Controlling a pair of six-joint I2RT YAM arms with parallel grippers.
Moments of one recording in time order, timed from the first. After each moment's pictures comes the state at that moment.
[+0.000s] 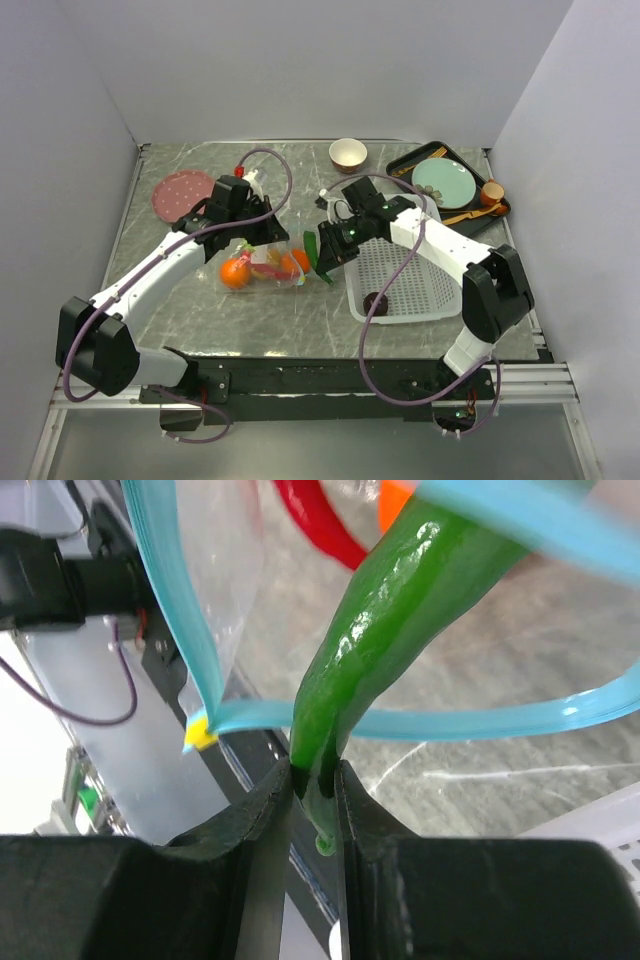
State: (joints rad) left arm -0.47 1.34 1.08 -0.42 0.27 -0.62; right arm 0.59 1.66 1.28 -0.66 -0.67 0.20
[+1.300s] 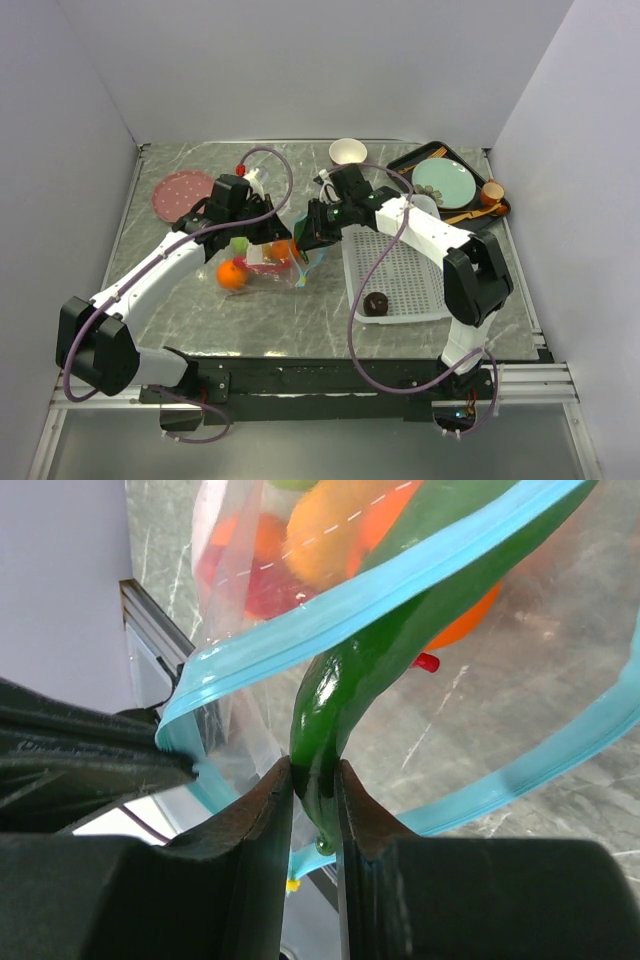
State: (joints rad) left arm -0.47 1.34 1.08 -0.40 0.31 -0.62; right arm 0.60 1.80 1.42 -0.50 -0.59 0.61
